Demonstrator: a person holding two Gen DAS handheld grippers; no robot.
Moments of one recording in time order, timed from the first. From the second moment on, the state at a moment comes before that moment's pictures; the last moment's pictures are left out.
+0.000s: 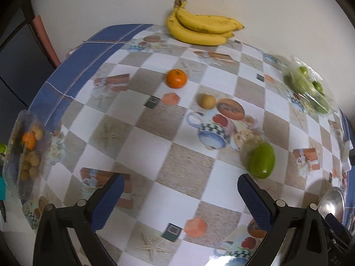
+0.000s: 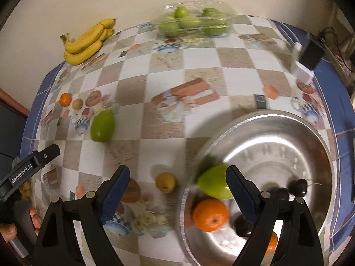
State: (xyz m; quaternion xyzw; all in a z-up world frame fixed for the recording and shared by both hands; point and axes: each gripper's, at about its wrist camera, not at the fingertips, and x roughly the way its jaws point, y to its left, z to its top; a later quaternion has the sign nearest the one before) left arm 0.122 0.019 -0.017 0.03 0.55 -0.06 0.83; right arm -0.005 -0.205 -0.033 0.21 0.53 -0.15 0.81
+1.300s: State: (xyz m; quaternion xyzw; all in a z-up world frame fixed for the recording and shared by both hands) left arm 0.124 0.015 -0.015 0.02 0.56 -0.09 0.82; right arm 0.011 -0.165 -0.062 0.13 0.57 -0.12 0.80
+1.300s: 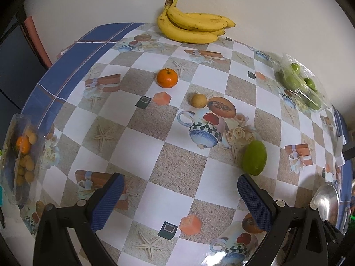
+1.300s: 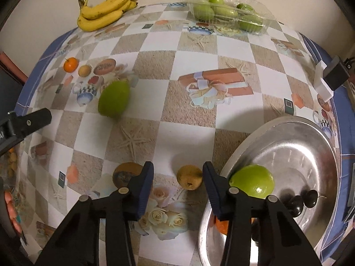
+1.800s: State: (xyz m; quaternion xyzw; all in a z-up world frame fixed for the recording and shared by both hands) left arm 0.123 0.015 -0.018 0.03 0.57 -0.09 0.82; right arm 0.017 -0.149 -0.069 0.03 0.60 -0.15 0.79
